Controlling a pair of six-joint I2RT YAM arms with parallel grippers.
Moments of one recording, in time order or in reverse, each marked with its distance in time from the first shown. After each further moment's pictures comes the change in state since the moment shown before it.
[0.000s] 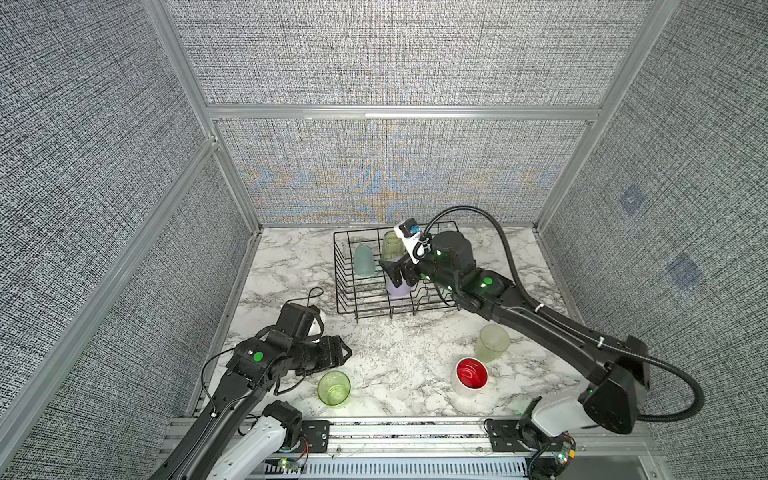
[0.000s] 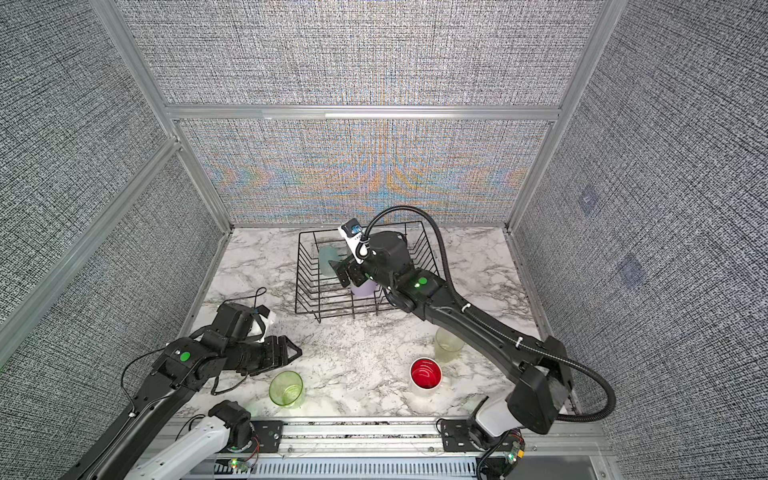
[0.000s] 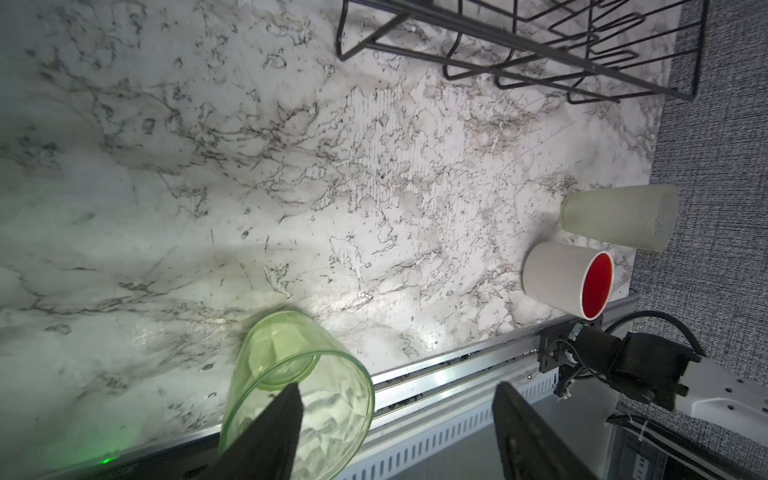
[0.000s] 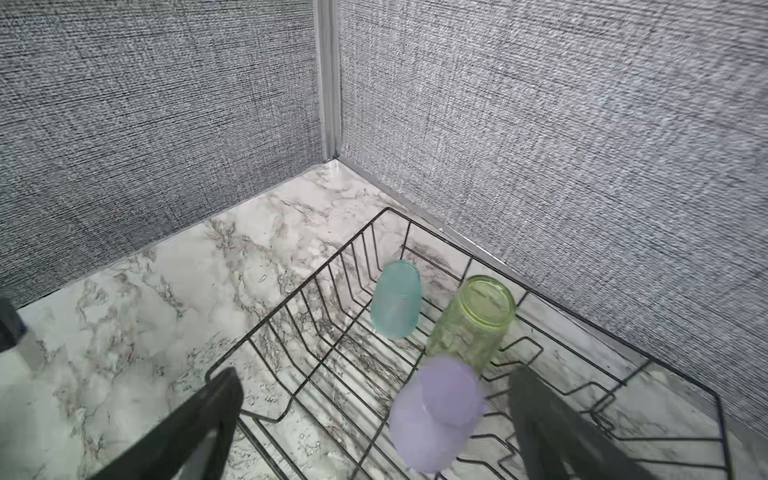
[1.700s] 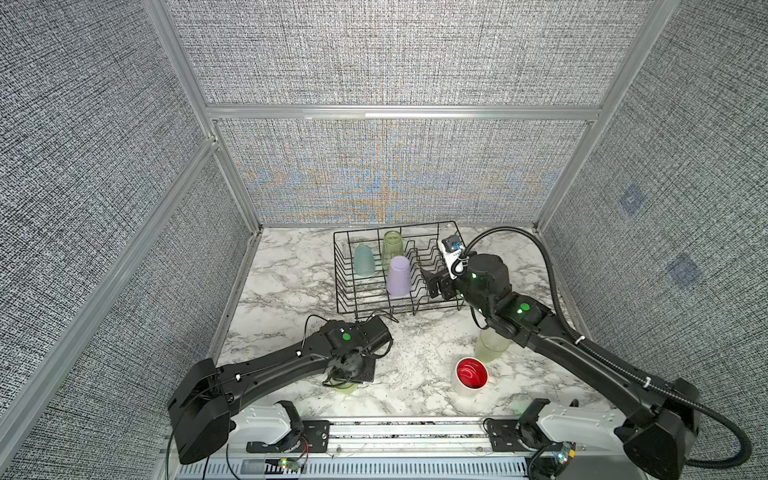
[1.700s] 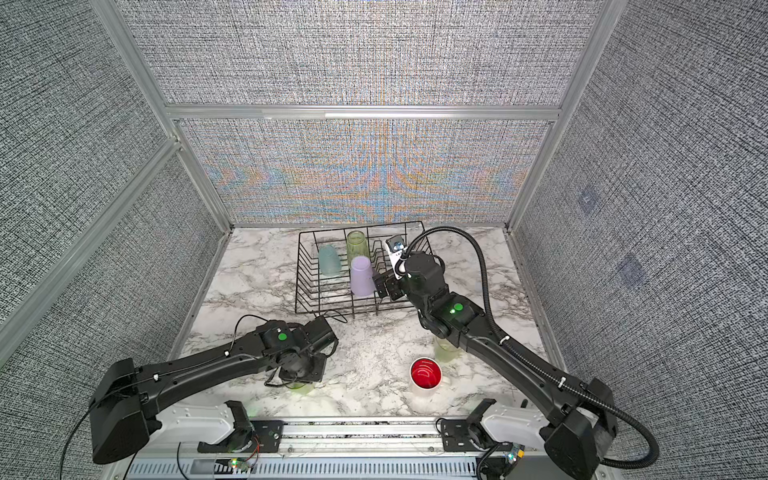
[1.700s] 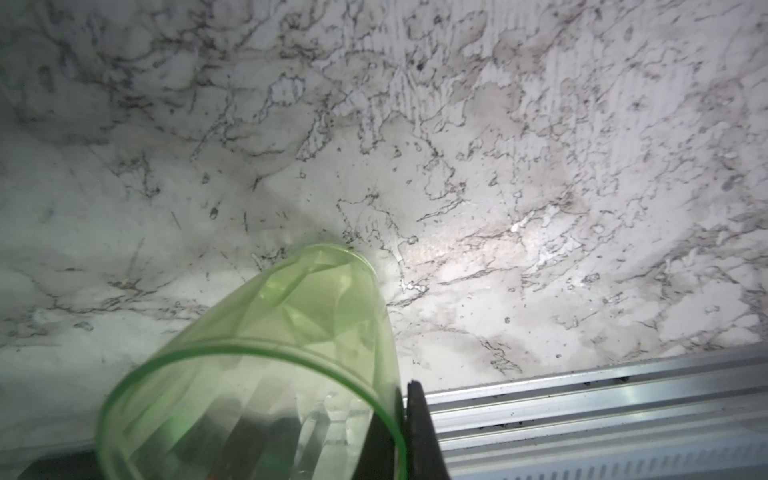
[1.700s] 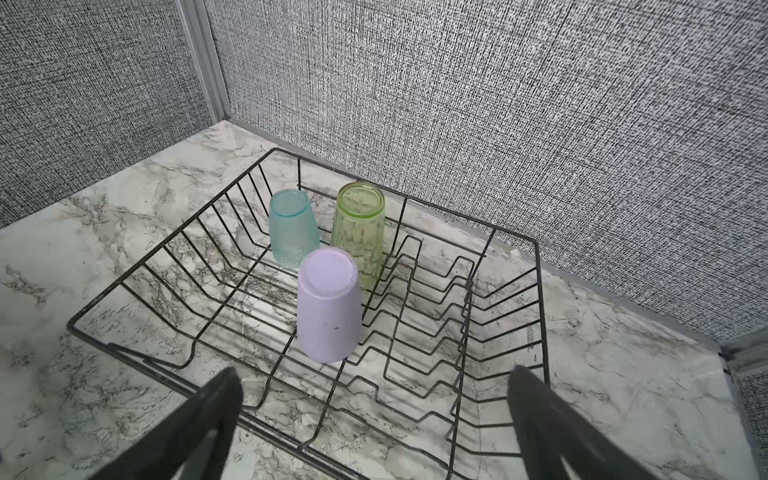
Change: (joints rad) left arm -0.502 0.520 0.076 0.066 -0.313 -0.151; right arm -0.079 -0.272 -0.290 -0.019 0.202 0.032
